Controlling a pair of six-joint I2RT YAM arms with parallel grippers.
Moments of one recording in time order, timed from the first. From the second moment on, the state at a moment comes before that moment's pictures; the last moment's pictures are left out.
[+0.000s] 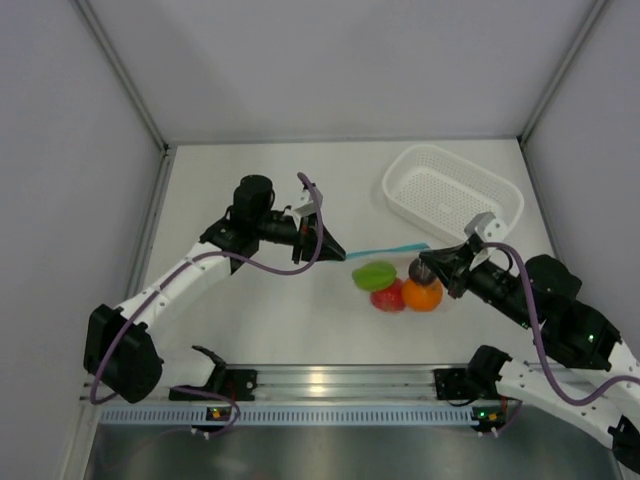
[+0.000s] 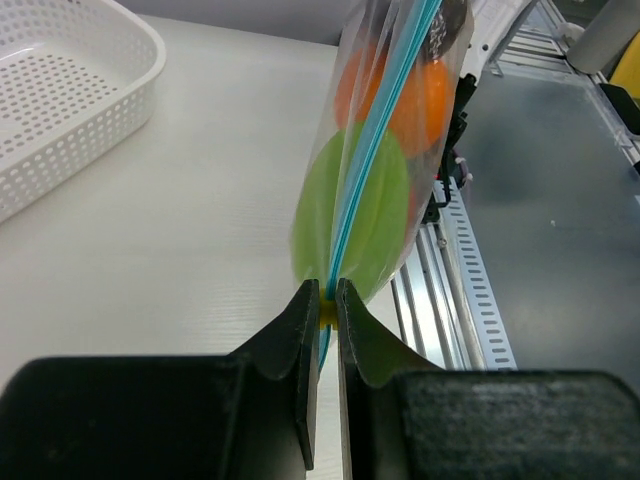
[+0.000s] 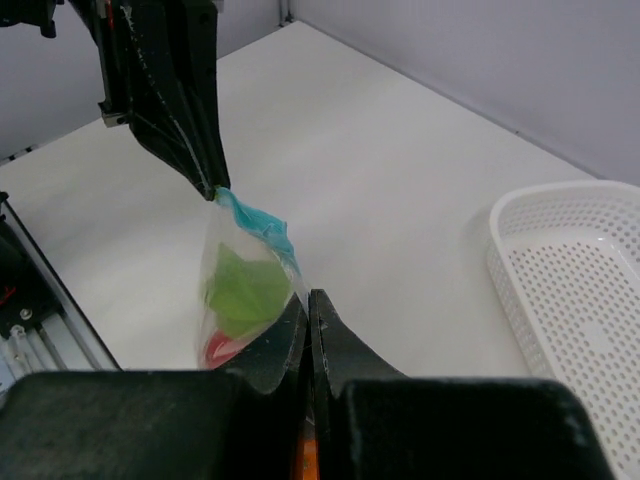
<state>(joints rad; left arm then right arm) -0.54 1.31 1.03 -0.05 1.16 0.08 0.89 0.51 0.95 -0.54 0.09 -0.01</state>
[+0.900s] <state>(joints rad) -0.51 1.27 1.03 -0.14 1.15 0.10 0.89 0.49 0.96 -0.54 0.08 0.02</state>
